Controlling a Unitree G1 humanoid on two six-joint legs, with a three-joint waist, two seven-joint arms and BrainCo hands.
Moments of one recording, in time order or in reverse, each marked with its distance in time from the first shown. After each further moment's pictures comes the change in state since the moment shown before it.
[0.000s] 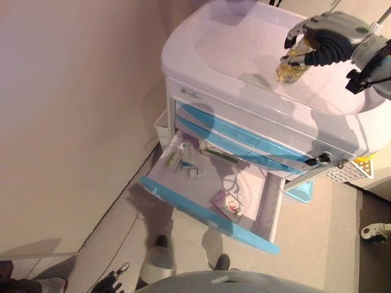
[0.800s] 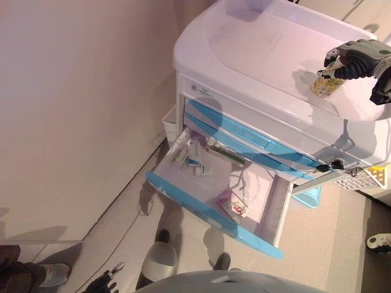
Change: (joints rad) left arm 0.001 0.036 0.004 -0.005 -0.001 0.020 0.000; right arm 0.002 0.048 0.053 0.408 -0.117 -0.049 -0.007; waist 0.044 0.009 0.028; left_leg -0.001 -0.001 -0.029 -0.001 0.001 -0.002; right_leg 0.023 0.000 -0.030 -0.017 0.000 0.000
